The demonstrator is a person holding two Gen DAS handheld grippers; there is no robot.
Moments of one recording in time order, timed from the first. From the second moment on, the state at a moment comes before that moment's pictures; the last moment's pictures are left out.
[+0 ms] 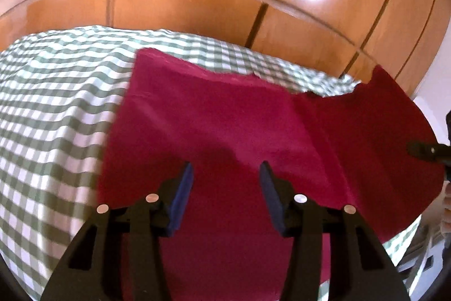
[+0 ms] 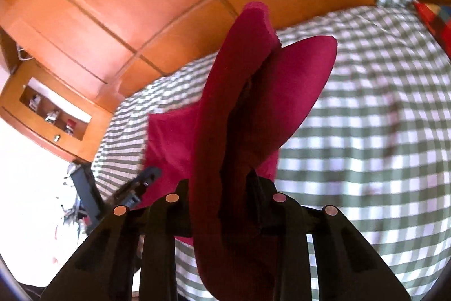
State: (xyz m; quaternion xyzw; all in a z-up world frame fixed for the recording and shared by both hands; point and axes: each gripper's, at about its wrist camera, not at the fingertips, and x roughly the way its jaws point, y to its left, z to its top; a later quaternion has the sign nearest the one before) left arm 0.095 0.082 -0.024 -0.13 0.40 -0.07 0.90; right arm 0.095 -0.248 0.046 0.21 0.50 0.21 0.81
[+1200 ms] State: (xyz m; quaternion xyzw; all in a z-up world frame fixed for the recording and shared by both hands) left arm 0.030 0.159 0.001 -0.10 0.38 0.03 0.92; right arm 0.121 -0.032 0.055 0.12 0.51 0.36 0.77
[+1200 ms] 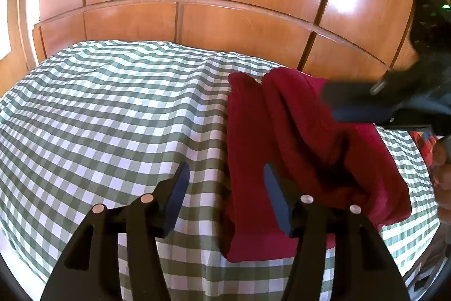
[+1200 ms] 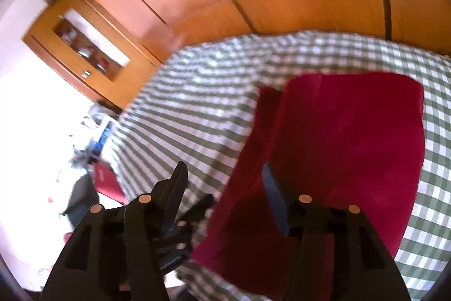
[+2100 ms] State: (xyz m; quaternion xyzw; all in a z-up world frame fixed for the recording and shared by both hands) left arm 0.089 0.130 0.003 -0.26 0.43 -0.17 0.85; right arm 0.050 -0.105 0.028 0.03 0.47 0.27 0.84
